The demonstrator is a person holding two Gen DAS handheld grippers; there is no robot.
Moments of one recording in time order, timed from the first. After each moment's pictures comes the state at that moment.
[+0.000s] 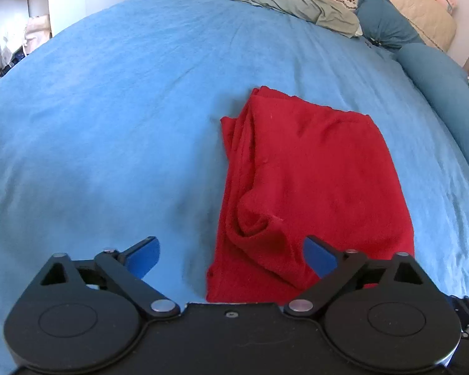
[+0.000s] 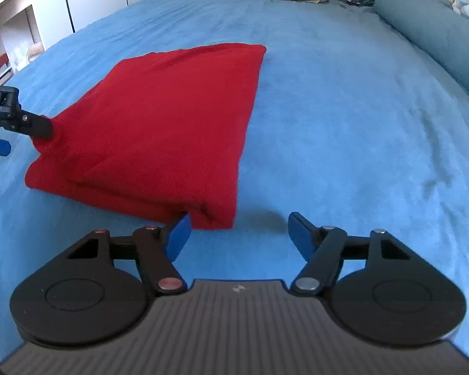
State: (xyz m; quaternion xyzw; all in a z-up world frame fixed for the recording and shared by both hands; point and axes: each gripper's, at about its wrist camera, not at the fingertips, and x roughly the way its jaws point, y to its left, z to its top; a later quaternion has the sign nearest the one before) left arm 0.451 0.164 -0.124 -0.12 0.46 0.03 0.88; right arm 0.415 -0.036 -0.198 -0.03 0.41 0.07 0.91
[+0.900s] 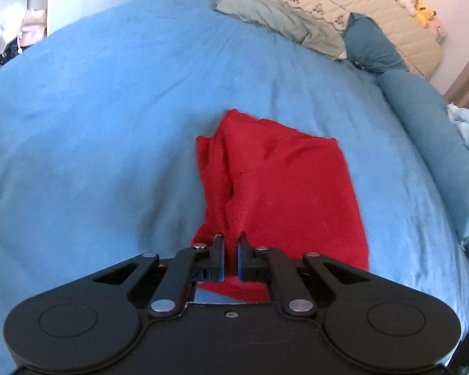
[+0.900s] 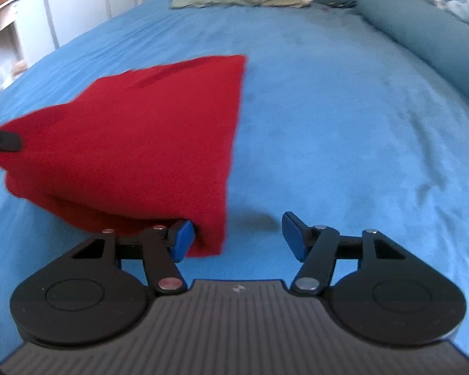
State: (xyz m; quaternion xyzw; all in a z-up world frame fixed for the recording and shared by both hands) left arm 0.432 0.163 -0.094 -0.17 0.44 0.00 0.88; right arm 0.426 -0.045 -0.193 -0.01 0.39 0.01 0.92
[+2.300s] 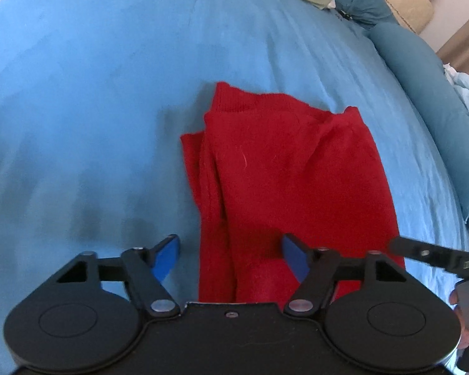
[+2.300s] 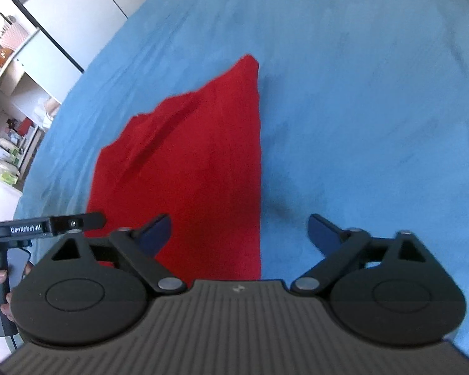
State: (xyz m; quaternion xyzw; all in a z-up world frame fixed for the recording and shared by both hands) left arm 0.555 0.193 -0.162 -0.16 0.52 -0.09 0.83; right arm 0.554 -0.080 -0.177 0.14 0.51 0.14 0.84
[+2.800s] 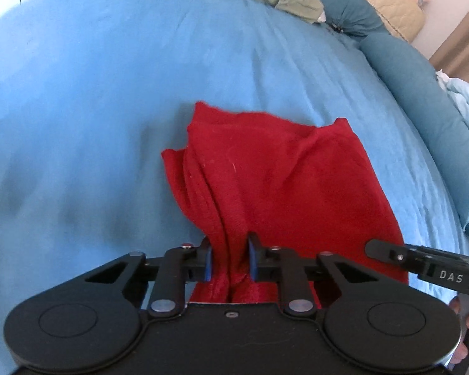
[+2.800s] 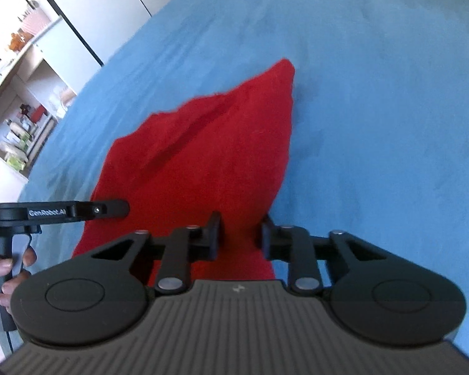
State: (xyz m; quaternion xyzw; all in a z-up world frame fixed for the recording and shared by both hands) left arm 0.552 0.168 -0.140 -0.15 0.48 -0.09 0.86; right arm 0.540 -0.063 -0.158 0.11 0.45 0.18 0.87
